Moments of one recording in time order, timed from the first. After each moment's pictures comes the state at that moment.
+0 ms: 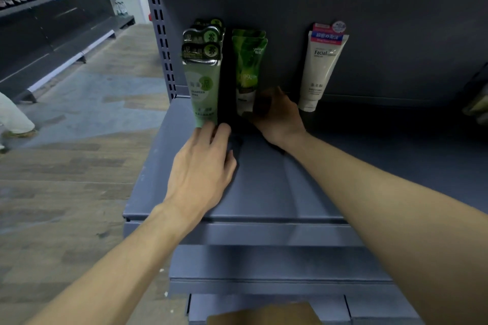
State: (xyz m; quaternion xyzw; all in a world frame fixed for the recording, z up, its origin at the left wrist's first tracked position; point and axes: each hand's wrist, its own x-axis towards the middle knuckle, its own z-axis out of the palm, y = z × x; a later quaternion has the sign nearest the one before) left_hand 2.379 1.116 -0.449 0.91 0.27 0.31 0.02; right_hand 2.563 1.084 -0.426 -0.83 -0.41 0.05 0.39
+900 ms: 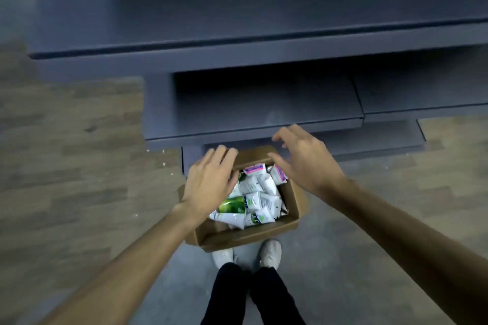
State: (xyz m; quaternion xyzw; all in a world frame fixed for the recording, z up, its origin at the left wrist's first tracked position) left_hand 2.291 0.911 -0.624 0.98 0.18 0.04 0.08; right_hand 2.447 0.766 -0.566 -0.86 -0.46 0.14 0.16
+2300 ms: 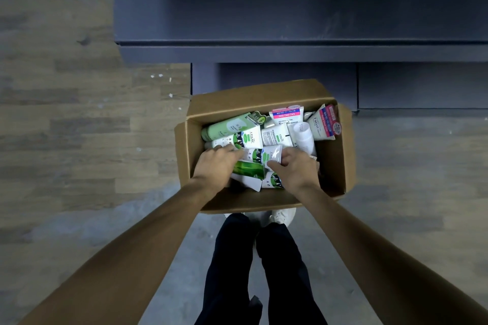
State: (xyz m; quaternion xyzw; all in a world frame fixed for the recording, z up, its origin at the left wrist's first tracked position) left_hand 2.239 0.895 -0.863 0.91 0.23 -0.29 0.18; right_hand 2.368 0.752 -0.844 -0.88 -0.14 0.42 0.17
